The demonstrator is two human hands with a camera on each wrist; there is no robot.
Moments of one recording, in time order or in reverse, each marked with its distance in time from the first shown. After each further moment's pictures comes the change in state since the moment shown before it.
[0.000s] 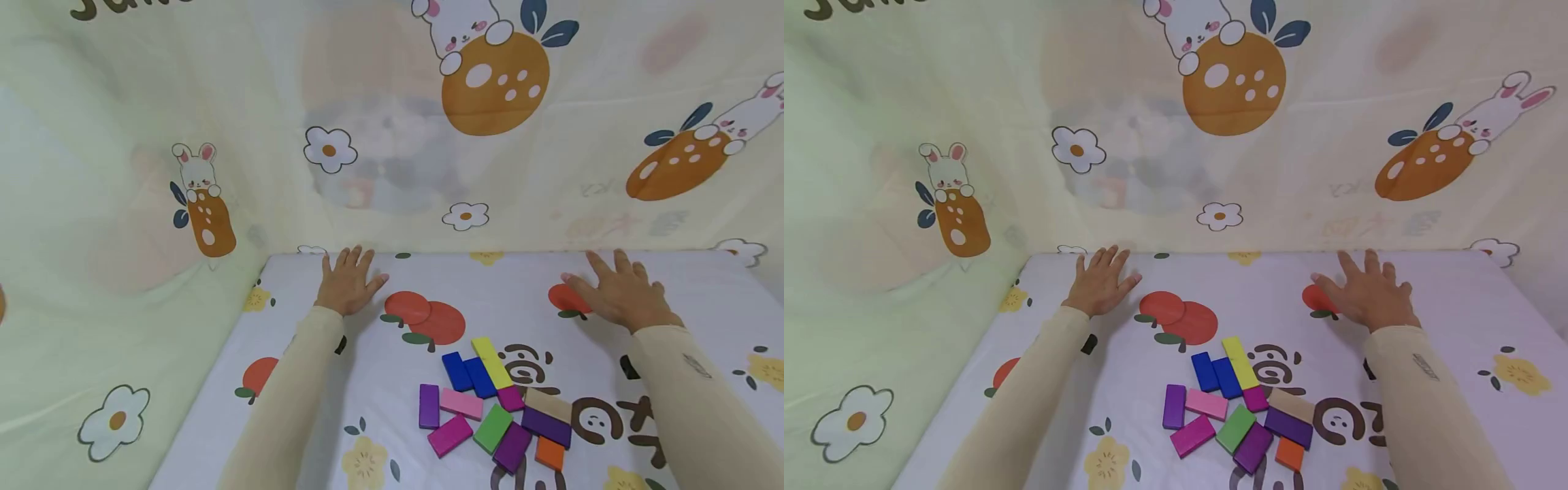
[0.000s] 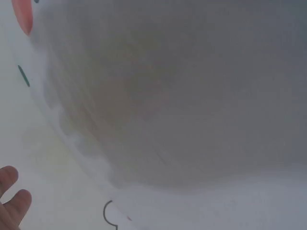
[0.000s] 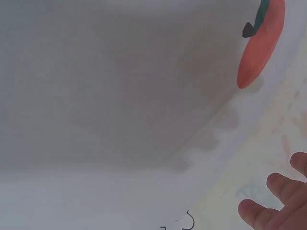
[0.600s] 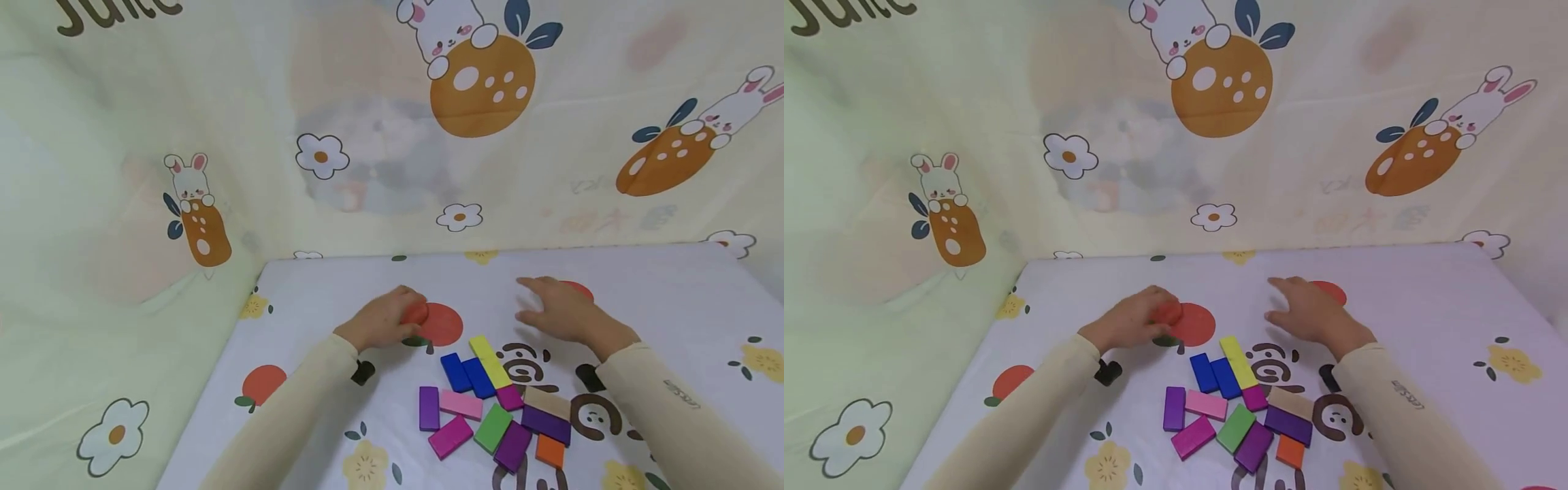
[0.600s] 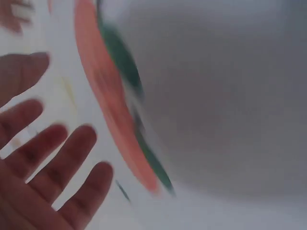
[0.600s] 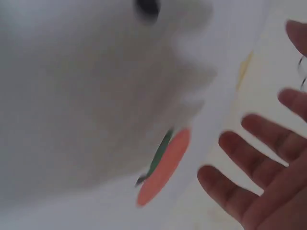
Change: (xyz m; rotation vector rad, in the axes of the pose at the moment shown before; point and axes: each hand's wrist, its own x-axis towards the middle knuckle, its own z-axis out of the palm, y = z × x) left_hand -0.036 0.074 -0.007 -0.258 -0.214 0.376; right_hand -0.024 -0.073 0.017 0.077 -0.079 -0.327
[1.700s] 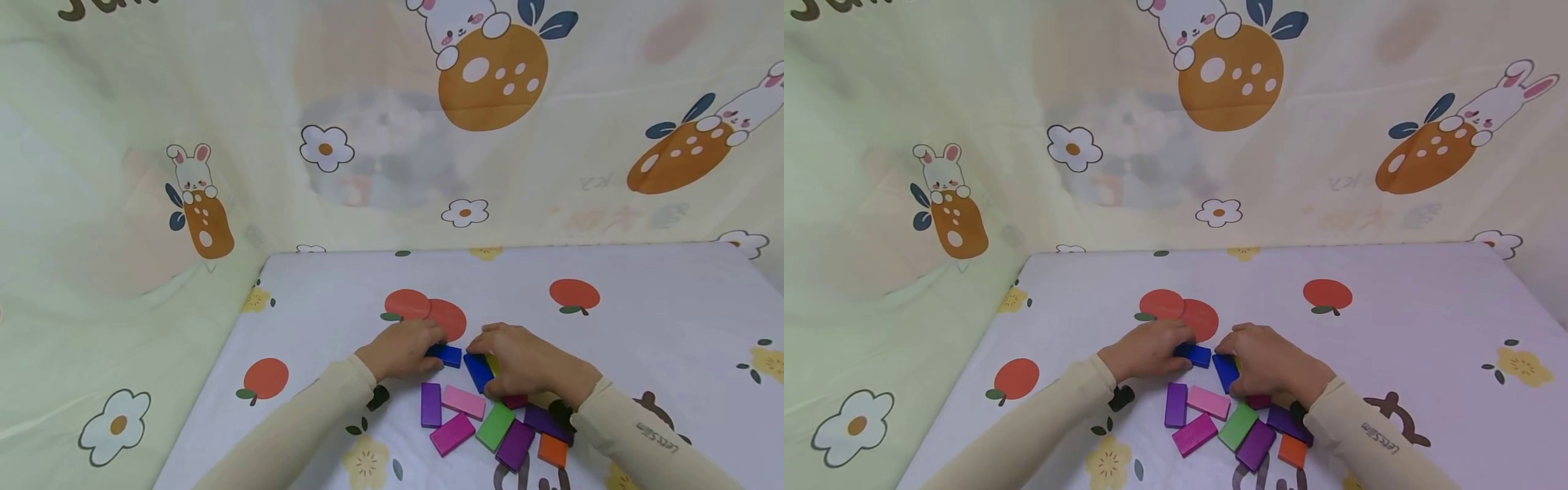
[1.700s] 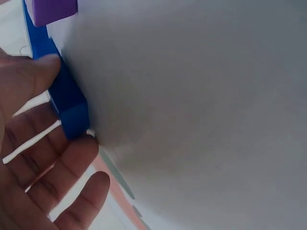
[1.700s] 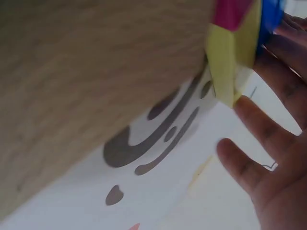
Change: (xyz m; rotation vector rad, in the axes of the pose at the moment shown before) left_hand -0.013 0.037 0.034 0.193 -0.078 0.136; right_hand -0.019 -0.075 0.047 0.012 -0.229 -0.240
